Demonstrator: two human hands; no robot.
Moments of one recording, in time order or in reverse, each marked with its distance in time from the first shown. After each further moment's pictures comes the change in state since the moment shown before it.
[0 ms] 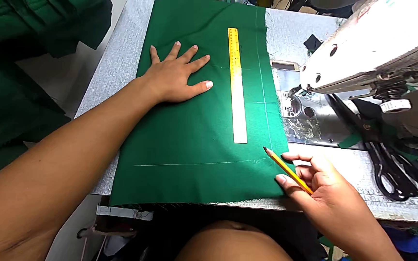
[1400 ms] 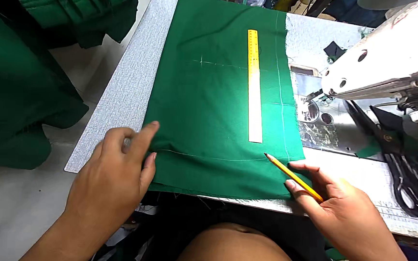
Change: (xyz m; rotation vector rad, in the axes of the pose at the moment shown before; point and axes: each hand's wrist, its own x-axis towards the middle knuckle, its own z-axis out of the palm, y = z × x) left_hand -0.227 0.033 0.052 0.052 0.523 -0.204; right_hand -0.005 0.003 0.004 -0.155 0.012 -0.143
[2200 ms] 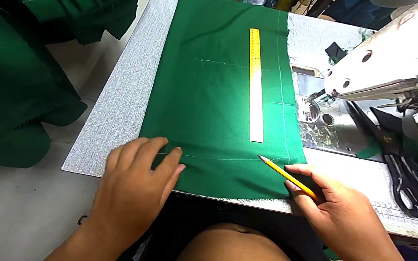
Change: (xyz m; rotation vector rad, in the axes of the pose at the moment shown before) left_hand -0.006 0.021 0.012 -0.024 0.054 0.176; right_hand -0.001 -0.004 0.001 -0.172 0.013 -0.113
